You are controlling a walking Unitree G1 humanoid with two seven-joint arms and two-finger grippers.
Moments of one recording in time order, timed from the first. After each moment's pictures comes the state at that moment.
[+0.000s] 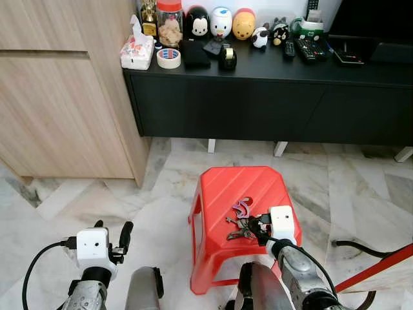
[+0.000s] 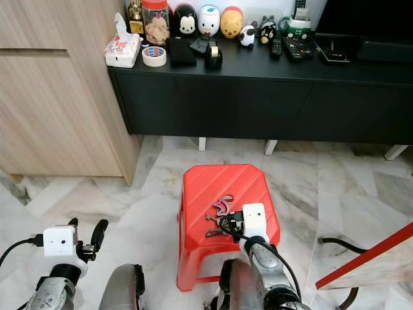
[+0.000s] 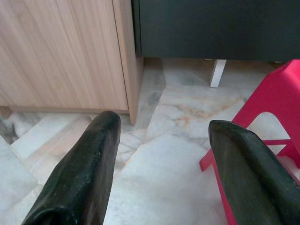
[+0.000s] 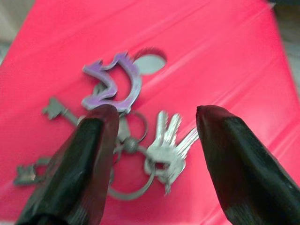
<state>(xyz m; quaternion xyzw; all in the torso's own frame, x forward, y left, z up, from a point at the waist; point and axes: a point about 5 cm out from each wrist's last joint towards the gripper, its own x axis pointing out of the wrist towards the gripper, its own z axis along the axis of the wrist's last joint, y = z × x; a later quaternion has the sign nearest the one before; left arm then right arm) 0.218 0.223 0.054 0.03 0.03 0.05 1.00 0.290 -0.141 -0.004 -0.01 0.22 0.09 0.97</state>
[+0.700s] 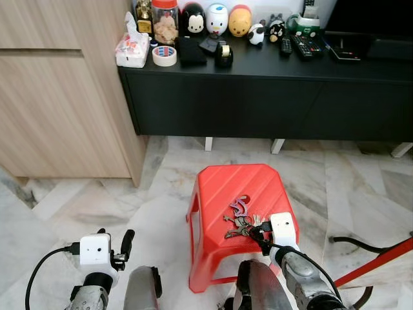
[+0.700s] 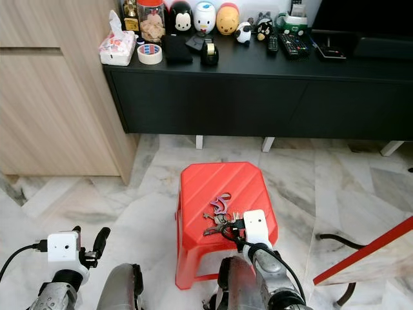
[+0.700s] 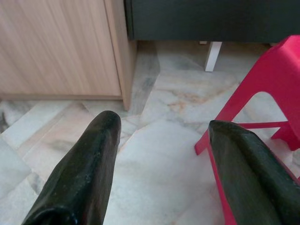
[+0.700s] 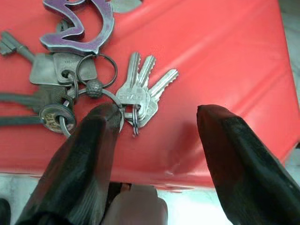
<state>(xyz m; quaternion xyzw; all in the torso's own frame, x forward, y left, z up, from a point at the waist) 0.215 0.223 0.041 0.03 0.06 0.04 1.00 0.280 -0.152 -0.017 -0.03 0.27 0.08 0.96</state>
